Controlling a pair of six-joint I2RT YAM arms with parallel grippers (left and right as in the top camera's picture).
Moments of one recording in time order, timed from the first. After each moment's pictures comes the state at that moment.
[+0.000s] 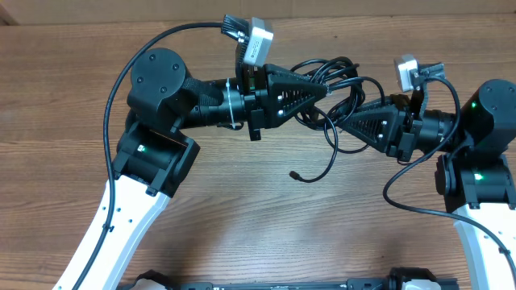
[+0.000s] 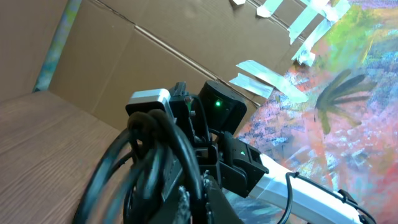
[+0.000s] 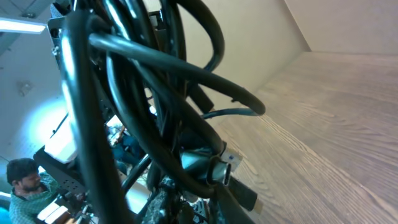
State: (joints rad) left arm -0.46 1.31 1.40 0.07 1.03 -0.69; right arm -0.03 1.09 1.03 0.02 -1.43 0.62
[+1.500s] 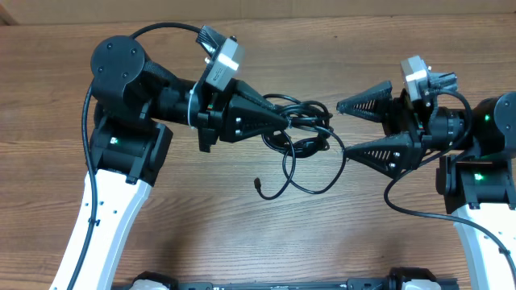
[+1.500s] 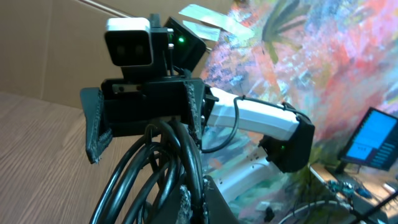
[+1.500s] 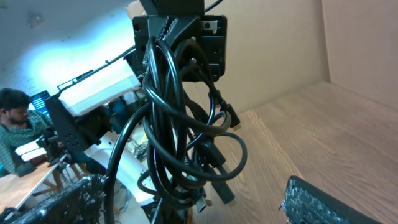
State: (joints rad) left arm -0.28 1.31 1.40 0.07 1.53 -0.54; right arm -0.03 1.09 1.03 0.34 -1.54 0.62
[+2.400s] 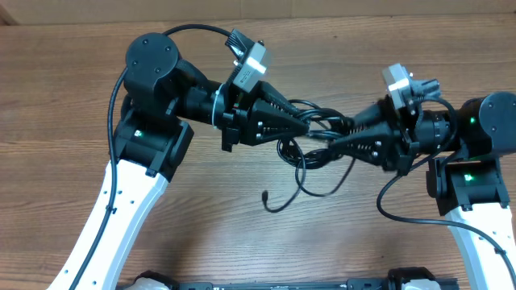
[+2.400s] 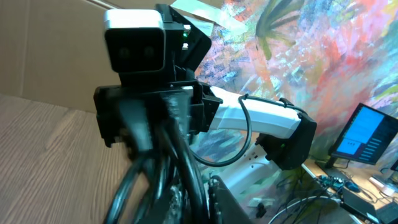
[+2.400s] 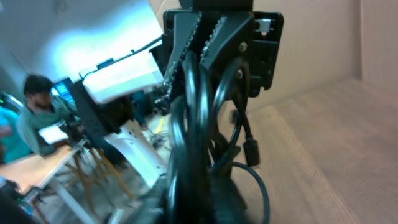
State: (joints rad) left arm -0.37 1.36 1.40 0.08 1.48 -0.51; right arm 0.06 1.09 1.03 0.33 -1.55 0.62
